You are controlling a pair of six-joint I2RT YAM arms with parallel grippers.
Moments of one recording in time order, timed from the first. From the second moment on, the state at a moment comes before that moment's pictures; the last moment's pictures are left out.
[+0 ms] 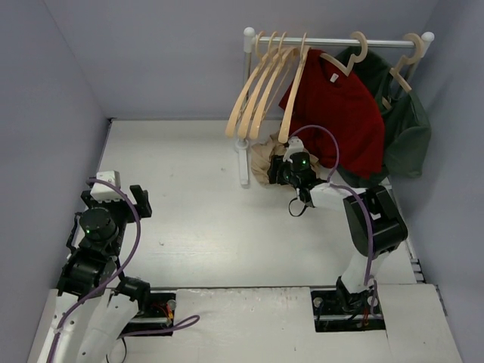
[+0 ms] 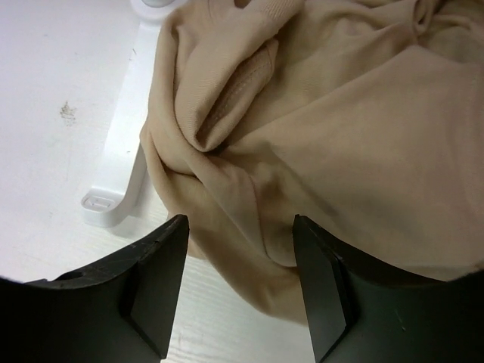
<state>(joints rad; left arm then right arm) -0.26 0.46 0.79 -0.55 -0.32 -0.14 0.38 1.73 0.84 0.40 -0.01 0.23</state>
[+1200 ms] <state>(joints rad) -0.27 0.48 0.82 -0.58 -0.31 -0.16 0.65 1.00 1.05 -0.20 -0.05 0.07</state>
